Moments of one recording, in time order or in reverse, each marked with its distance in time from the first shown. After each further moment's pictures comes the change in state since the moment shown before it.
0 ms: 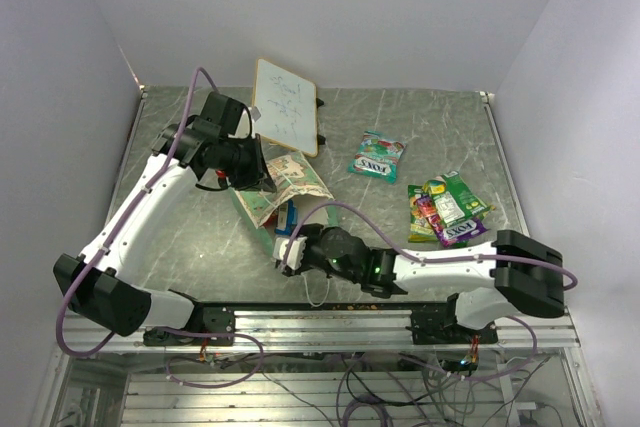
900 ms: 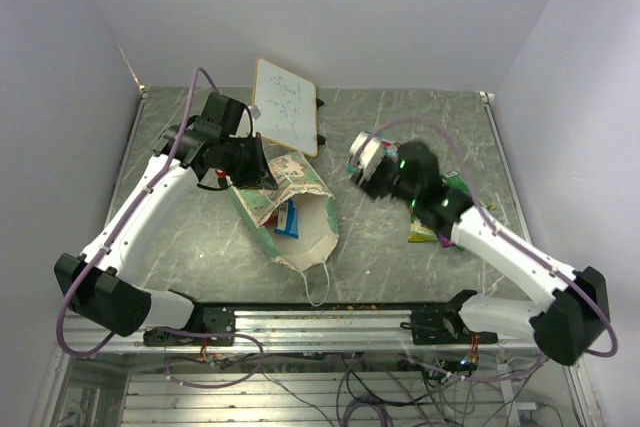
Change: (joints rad) left arm 0.000 0.000 -0.023 0.039 -0.013 -0.015; right arm -0.647 -0.304 0.206 -0.634 -0.351 0.123
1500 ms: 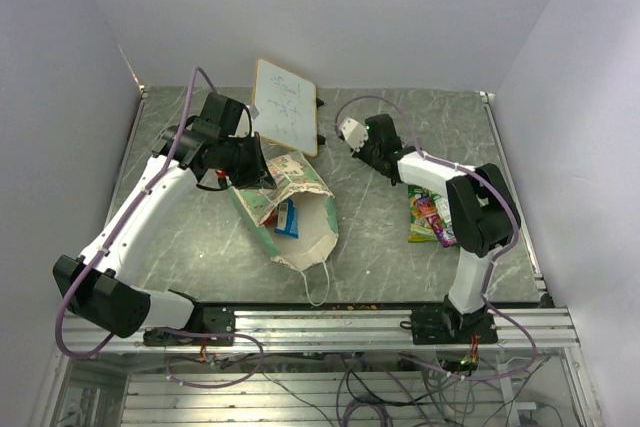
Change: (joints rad) left arm 0.000 -0.008 0.000 -0.001 -0.024 -0.006; right arm -0.208 0.747 0.335 0.102 0.291 -0.222
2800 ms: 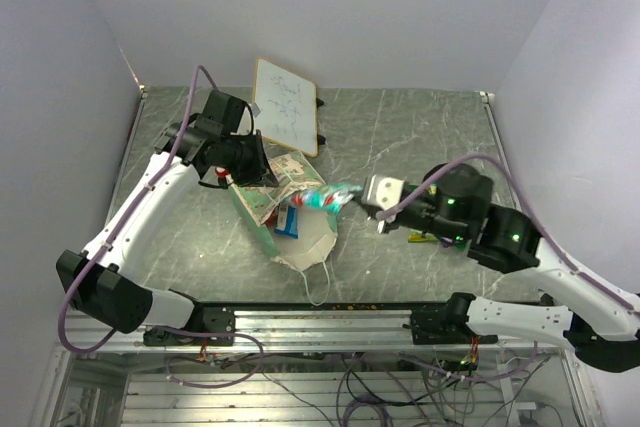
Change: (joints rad) left arm 0.000 0.023 0.019 0.008 0.008 -0.013; right arm 0.611 -0.991 -0.046 -0.472 -0.307 0.132
